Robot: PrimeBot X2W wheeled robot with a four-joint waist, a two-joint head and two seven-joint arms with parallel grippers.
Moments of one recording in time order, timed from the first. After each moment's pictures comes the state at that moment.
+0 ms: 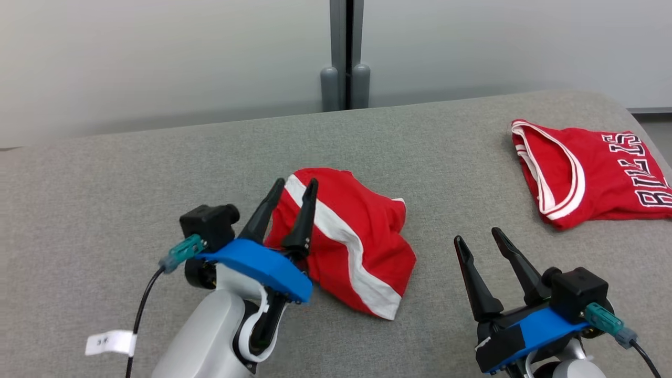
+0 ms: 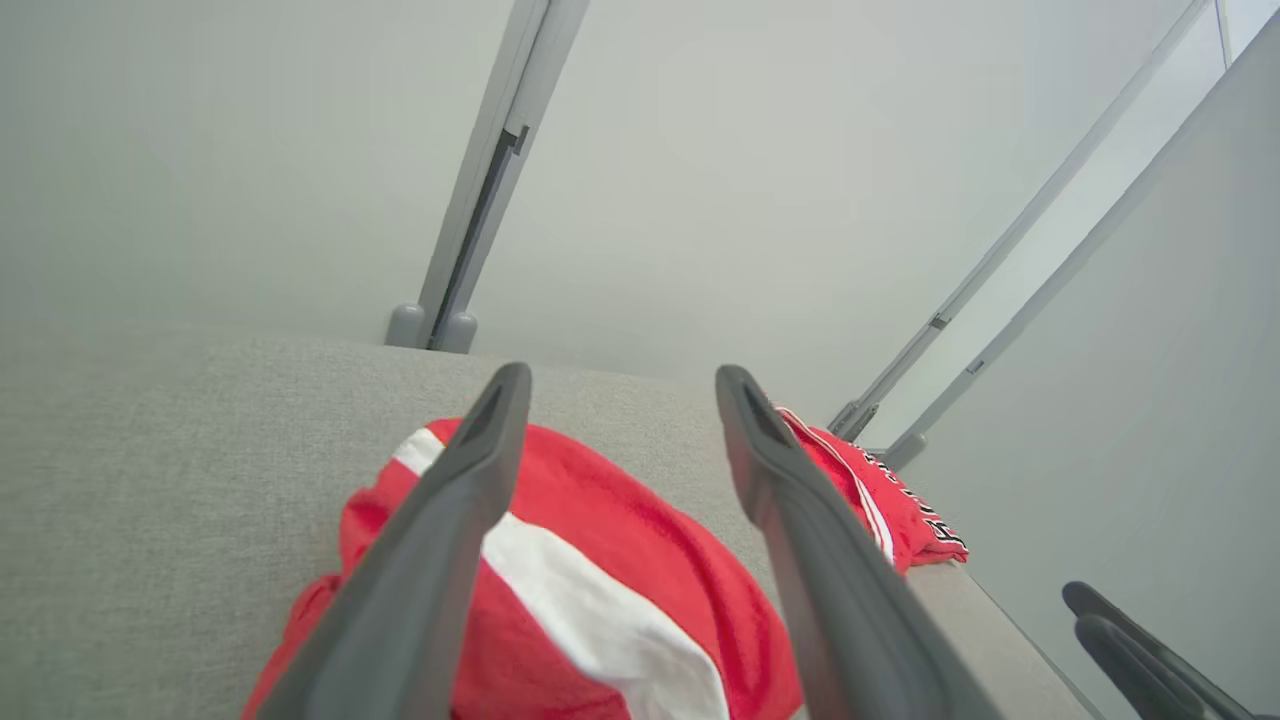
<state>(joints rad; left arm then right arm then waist) -0.42 0.09 -0.50 0.40 -0.77 -0.08 -0.09 -0.07 -0.05 0.14 0.05 0.21 0.13 -0.06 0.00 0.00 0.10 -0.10</state>
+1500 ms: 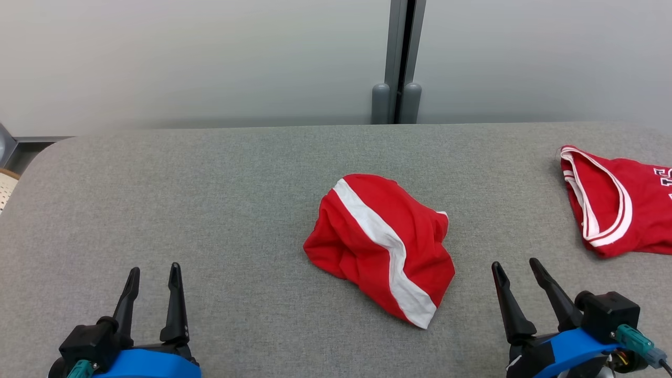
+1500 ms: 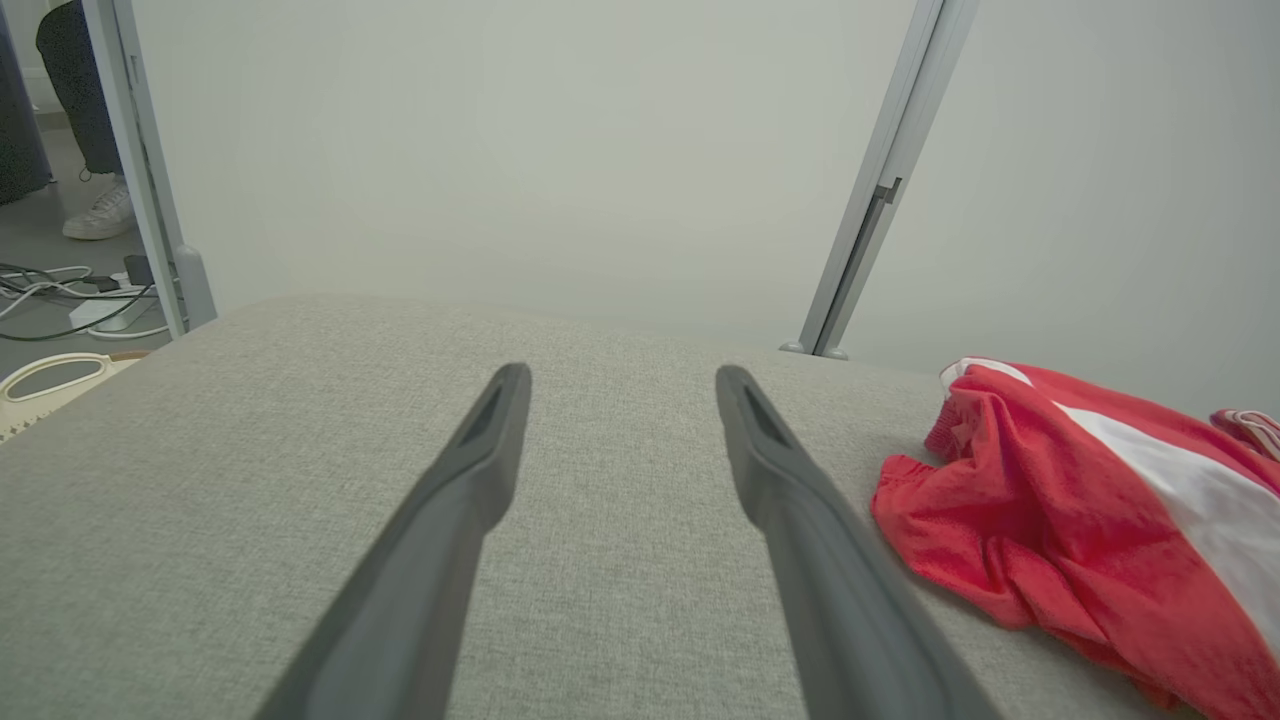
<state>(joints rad) 0.01 0.20 -0.12 0.21 -0.40 -0.04 -0.25 0.03 -0.05 0.02 0.04 0.21 0.13 -0.02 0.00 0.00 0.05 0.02</state>
